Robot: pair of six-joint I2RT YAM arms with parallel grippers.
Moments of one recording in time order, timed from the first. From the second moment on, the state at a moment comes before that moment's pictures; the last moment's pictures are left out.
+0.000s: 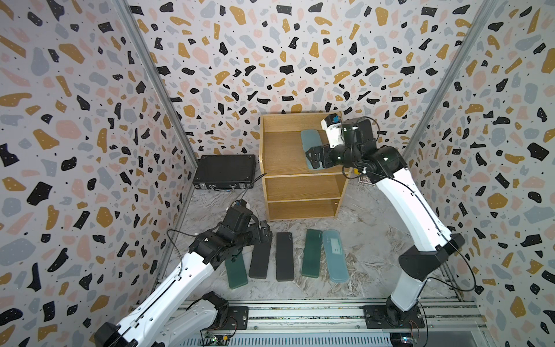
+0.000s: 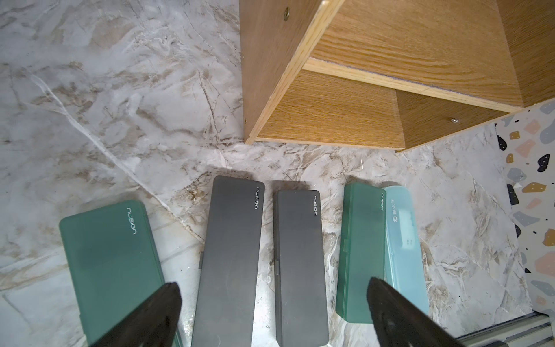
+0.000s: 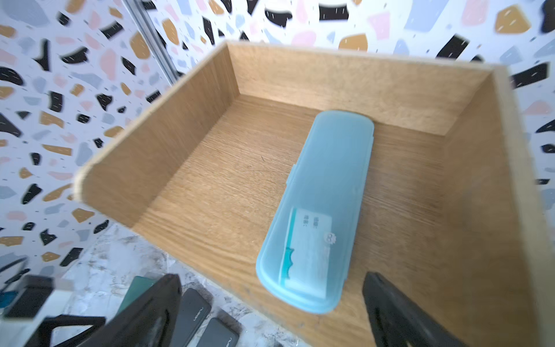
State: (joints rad) left arm -0.53 0.93 0.89 -0.80 -0.05 -0.62; right arm 0.61 1.65 2.16 -0.91 -0.06 0.14
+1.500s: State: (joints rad) left arm -0.62 1.08 0.65 -0.60 0.01 -0.70; right arm 0.72 1.01 0.64 -0.89 -0.05 0.62
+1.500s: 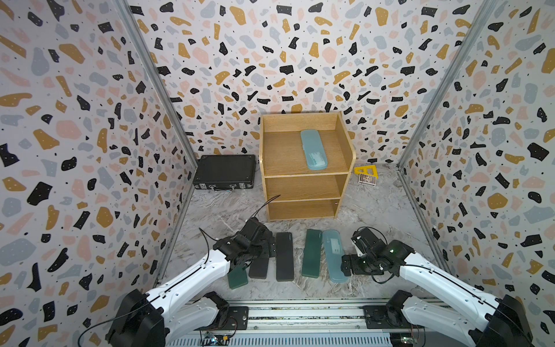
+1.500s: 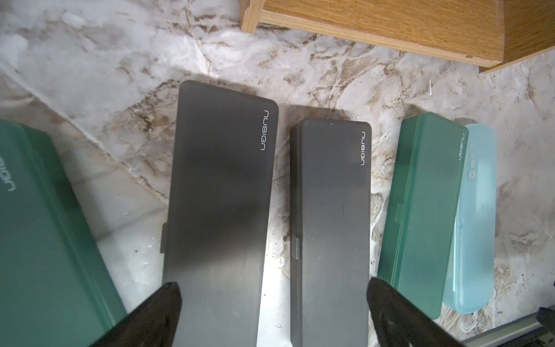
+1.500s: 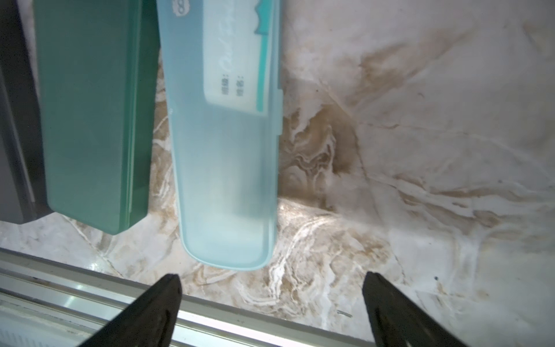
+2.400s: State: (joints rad) left arm -0.65 1.12 0.65 -0.58 -0.01 -0.70; right arm 0.94 1.33 0.68 -0.71 0.08 0.78
